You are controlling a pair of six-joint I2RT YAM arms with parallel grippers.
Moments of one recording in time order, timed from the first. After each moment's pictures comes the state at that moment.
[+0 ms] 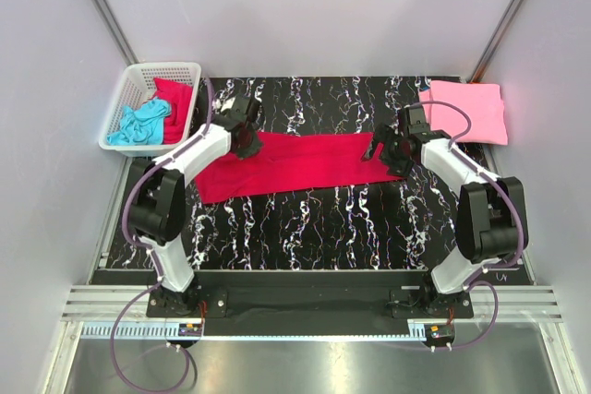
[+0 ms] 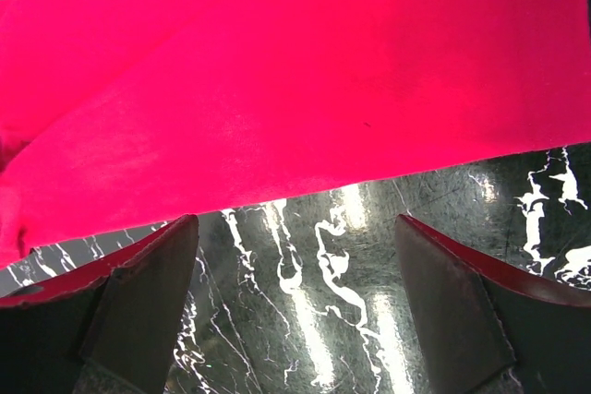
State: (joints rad) left arm -0.38 1.80 1.35 -0.60 -0.21 -0.82; right arm 0.17 1.63 1.12 -0.47 -0.16 0.59
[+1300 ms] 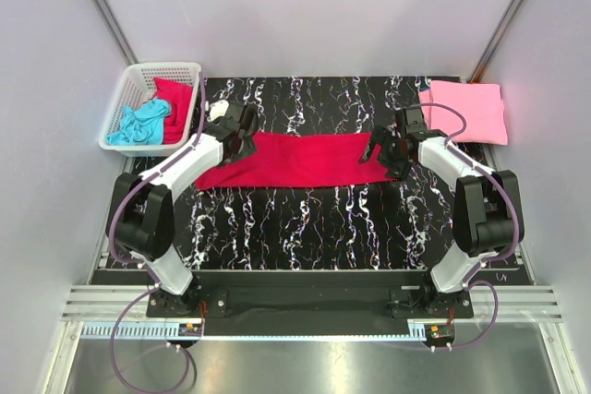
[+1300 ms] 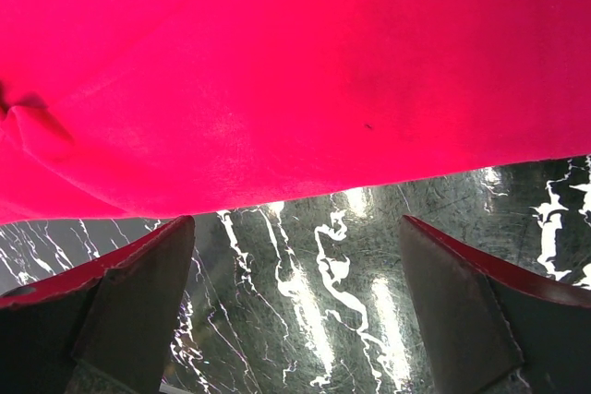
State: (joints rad) left arm -0.39 1.67 1.26 -0.61 -0.41 -0.74; right arm 0.17 1.68 1.13 -0.47 -0.19 0.58
